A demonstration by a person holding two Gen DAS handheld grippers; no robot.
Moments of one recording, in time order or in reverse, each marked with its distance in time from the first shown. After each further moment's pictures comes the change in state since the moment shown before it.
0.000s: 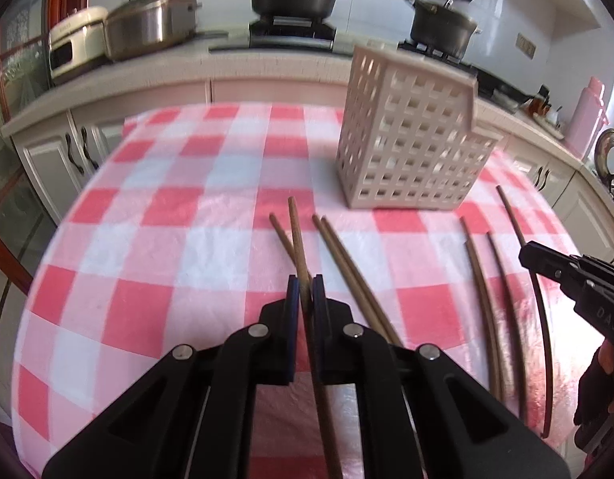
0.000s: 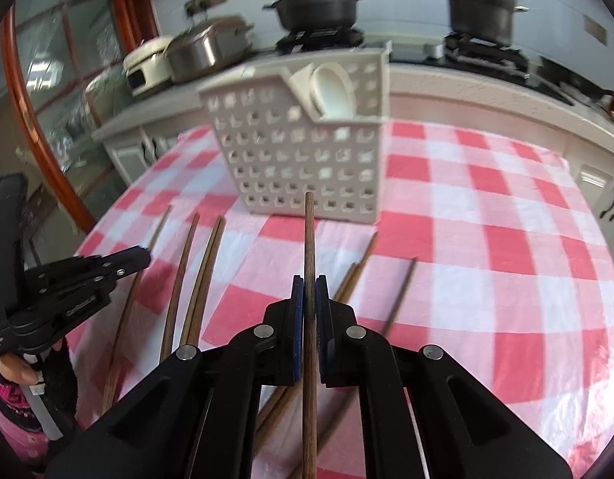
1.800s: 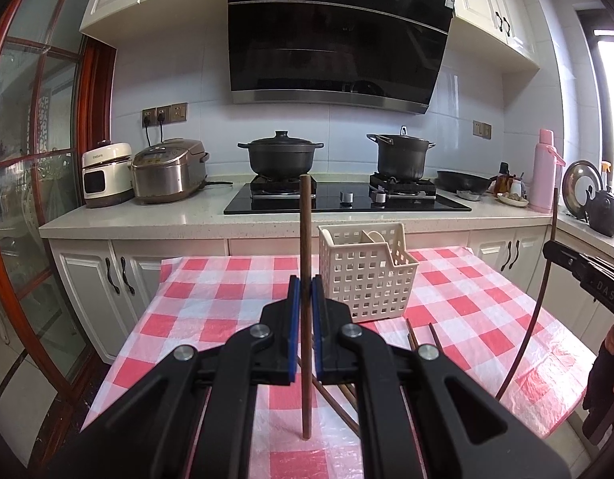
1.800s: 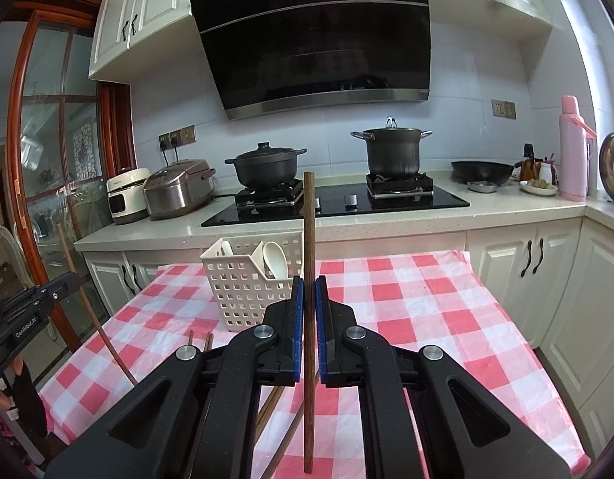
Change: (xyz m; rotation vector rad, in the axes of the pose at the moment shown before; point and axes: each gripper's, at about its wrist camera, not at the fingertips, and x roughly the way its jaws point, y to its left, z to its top) left arm -0.171 -0.030 -0.015 0.097 -0.476 0.022; right arm -0.157 0.000 -0.023 0.049 -0.484 -0.173
